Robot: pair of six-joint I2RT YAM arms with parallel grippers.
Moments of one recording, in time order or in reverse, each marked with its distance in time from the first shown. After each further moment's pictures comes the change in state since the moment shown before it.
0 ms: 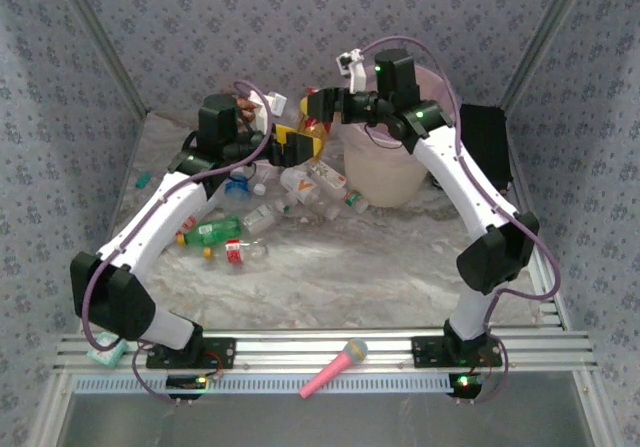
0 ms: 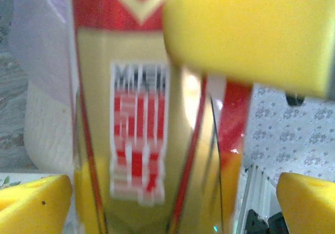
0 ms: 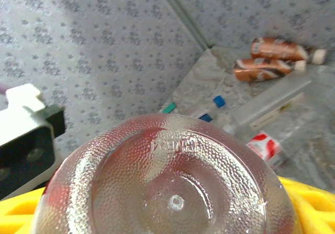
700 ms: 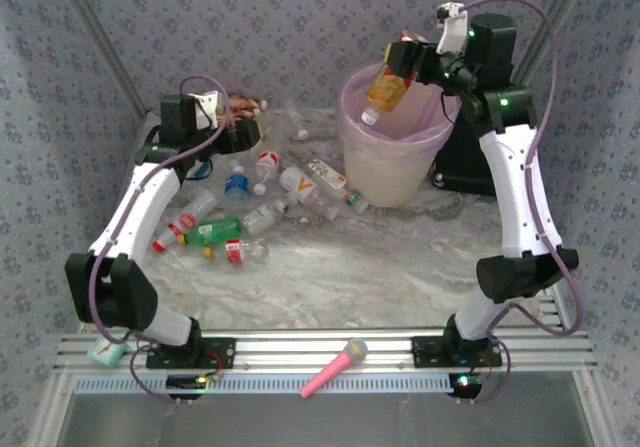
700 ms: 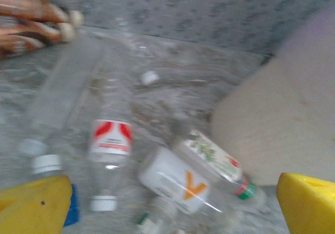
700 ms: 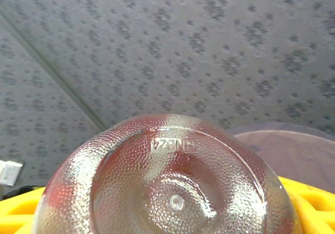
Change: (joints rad) left arm 0.283 0.046 0.034 -0.270 -0.410 0.048; right arm -0.278 -0.105 0.196 -0.185 0.238 -0.127
